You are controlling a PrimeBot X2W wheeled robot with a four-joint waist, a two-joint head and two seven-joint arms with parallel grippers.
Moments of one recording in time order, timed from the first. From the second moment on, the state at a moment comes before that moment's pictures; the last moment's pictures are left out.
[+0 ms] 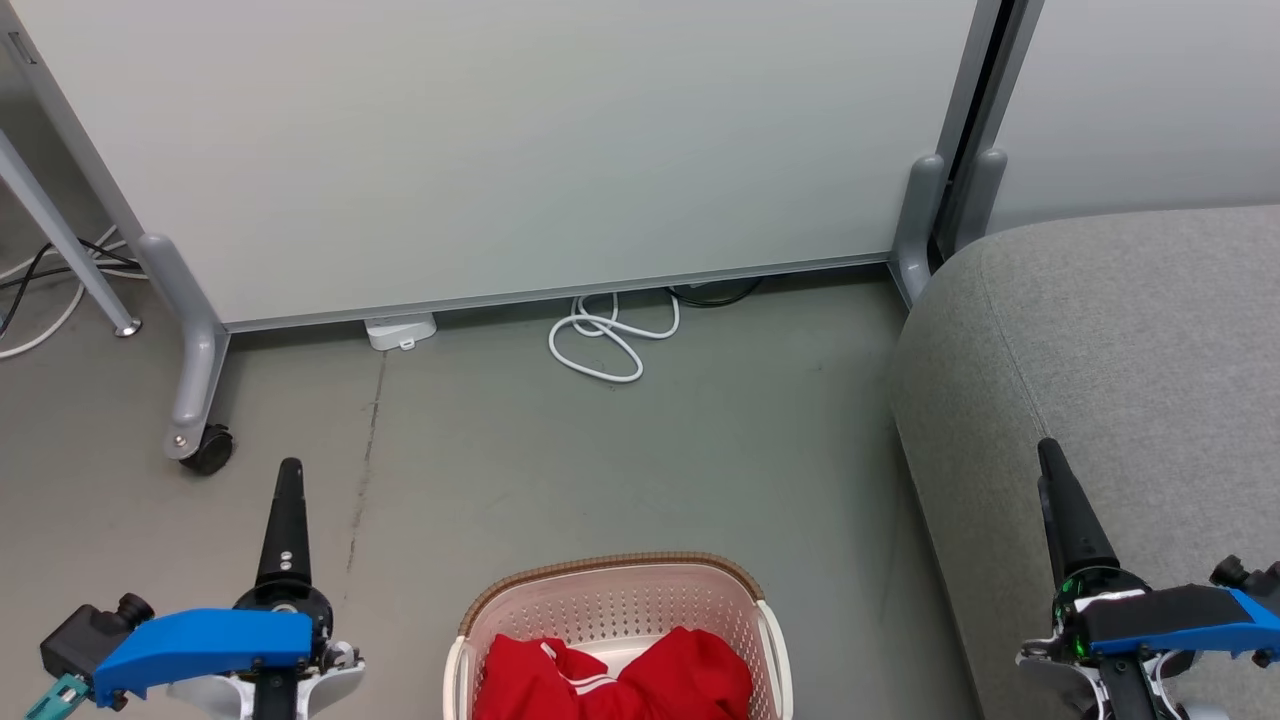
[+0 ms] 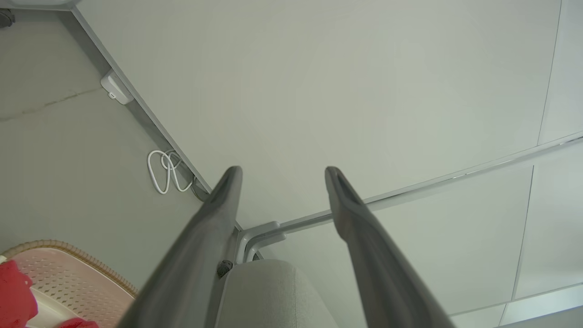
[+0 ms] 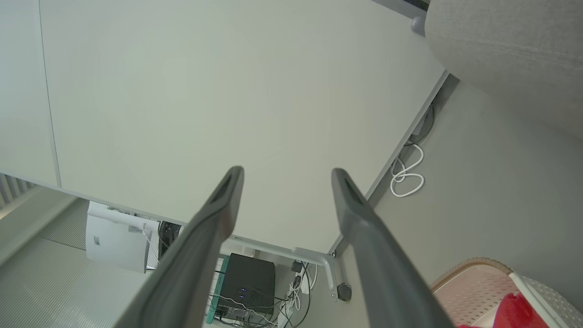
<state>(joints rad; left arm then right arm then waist) -0.06 0.04 0.07 0.21 -1.27 -0.12 0.01 -0.09 -0.04 -0.06 0.22 1.29 0.13 0.01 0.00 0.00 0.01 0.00</state>
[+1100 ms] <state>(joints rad) -0.09 0.11 -0.15 0.19 -0.68 0.02 -0.10 -0.08 -0.04 0.02 0.18 0.66 0.13 -0.10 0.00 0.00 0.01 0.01</state>
